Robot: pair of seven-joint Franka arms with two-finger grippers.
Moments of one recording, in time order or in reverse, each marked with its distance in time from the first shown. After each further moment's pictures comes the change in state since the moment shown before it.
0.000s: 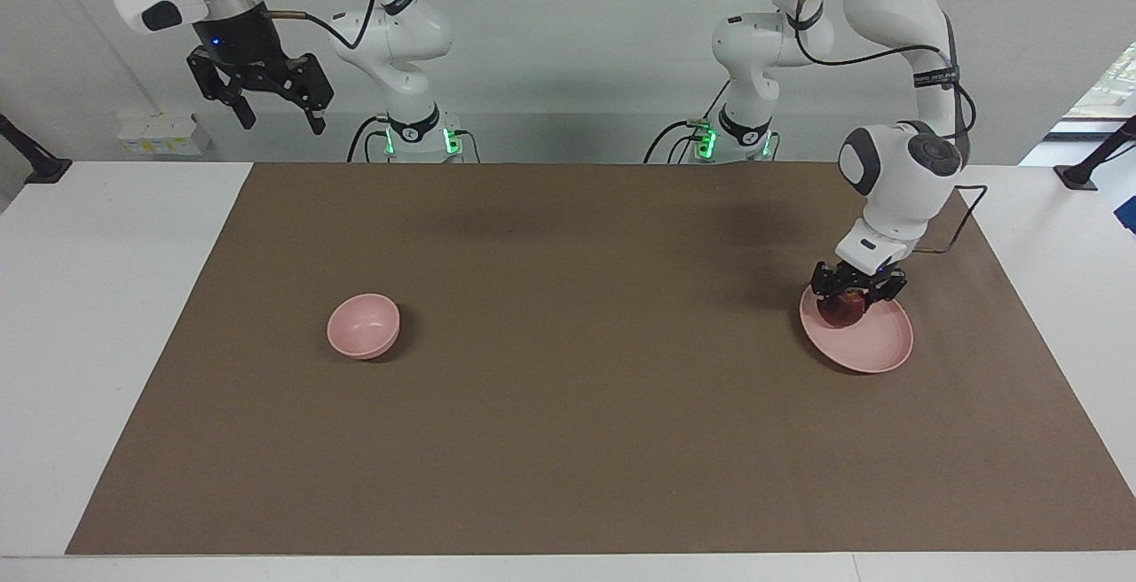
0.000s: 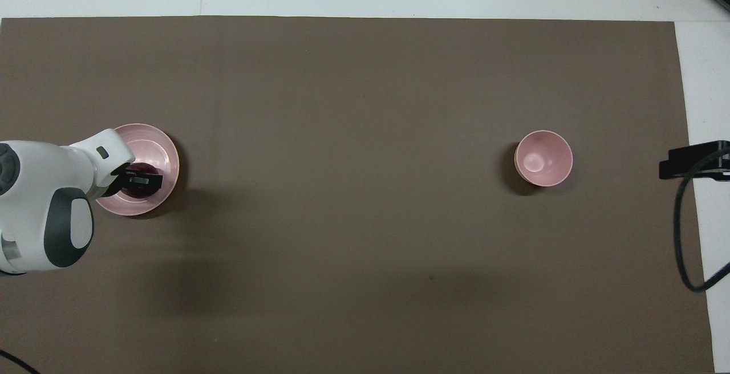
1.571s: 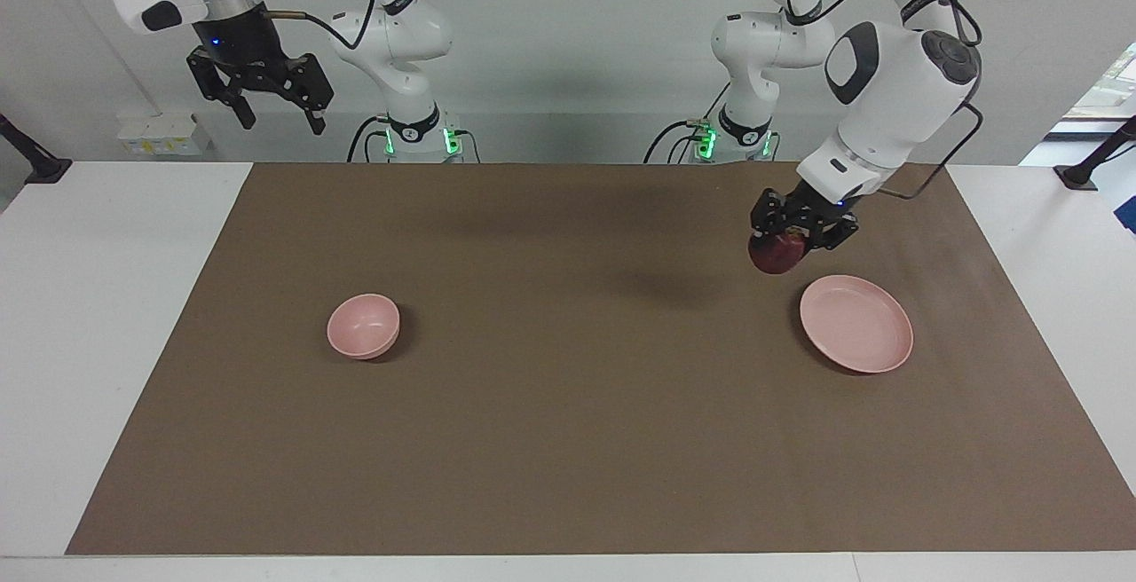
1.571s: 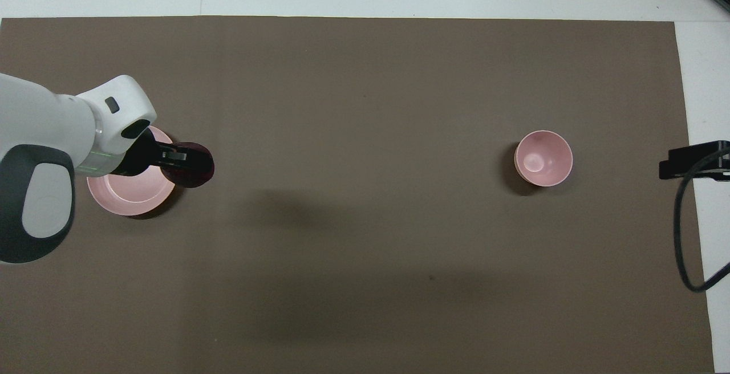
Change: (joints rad) left arm -0.102 -0.117 -0.145 0.341 -0.308 -0.522 -0.133; right arm 0.000 0.000 0.000 0.000 0.000 0.000 0.000
